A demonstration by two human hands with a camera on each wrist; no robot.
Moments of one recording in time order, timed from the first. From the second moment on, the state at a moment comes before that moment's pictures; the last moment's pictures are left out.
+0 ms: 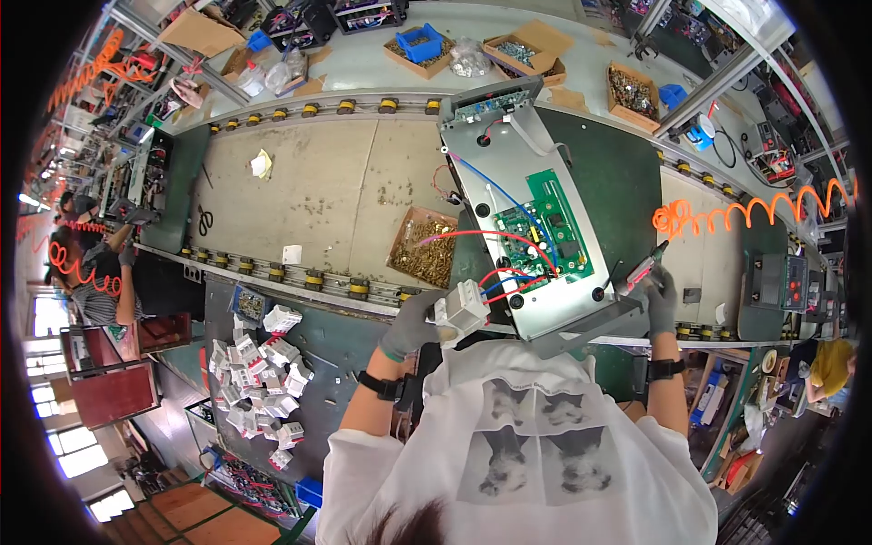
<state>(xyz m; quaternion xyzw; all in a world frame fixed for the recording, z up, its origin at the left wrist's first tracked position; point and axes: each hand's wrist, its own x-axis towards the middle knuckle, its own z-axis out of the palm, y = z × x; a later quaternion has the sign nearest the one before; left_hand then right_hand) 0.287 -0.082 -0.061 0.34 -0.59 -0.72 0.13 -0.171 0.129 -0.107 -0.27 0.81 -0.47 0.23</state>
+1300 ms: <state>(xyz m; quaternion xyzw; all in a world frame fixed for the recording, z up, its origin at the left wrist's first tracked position) 0.131 -0.054 0.039 0.11 -0.99 -0.11 -0.06 -0.074 0.107 -0.014 -0.27 0.69 -0.45 0.50</state>
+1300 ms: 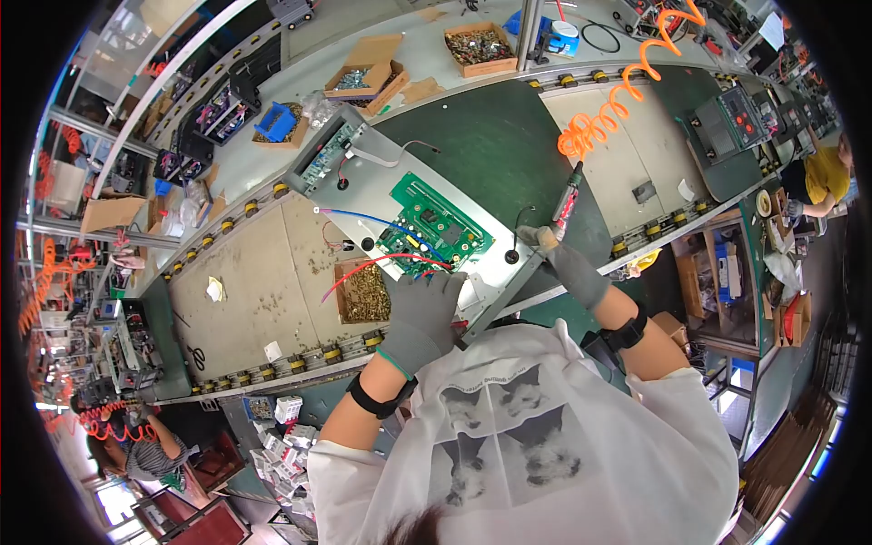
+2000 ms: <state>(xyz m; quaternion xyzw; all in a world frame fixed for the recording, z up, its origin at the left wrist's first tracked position) 0.114 -0.047 0.025 0.12 -0.95 -0.27 0.07 -0.052 0.104 0.001 -0.25 0.76 -0.43 0.41</state>
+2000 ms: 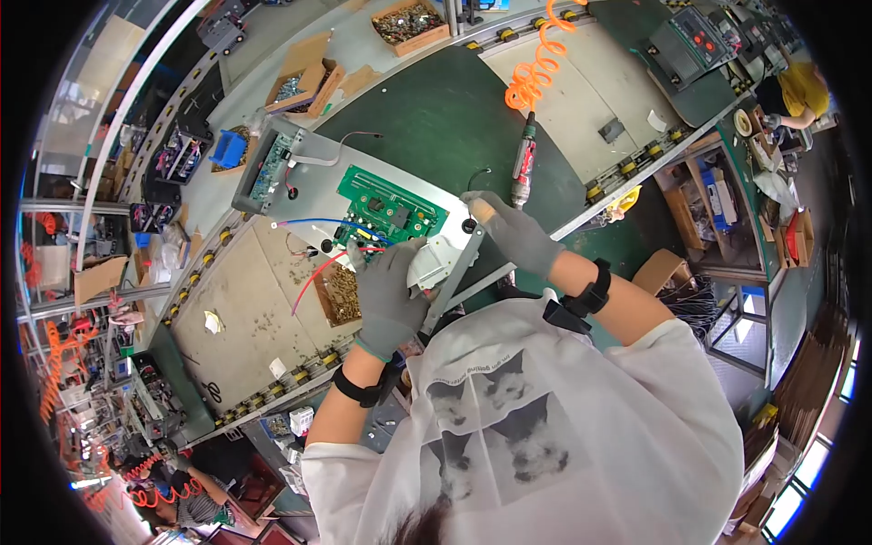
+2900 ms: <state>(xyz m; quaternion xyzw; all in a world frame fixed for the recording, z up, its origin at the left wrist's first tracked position) 0.125 -0.050 0.010 0.07 -0.96 -0.26 0.11 -0.061 0.106 -0.010 -0.30 0.71 -0.46 0.44</state>
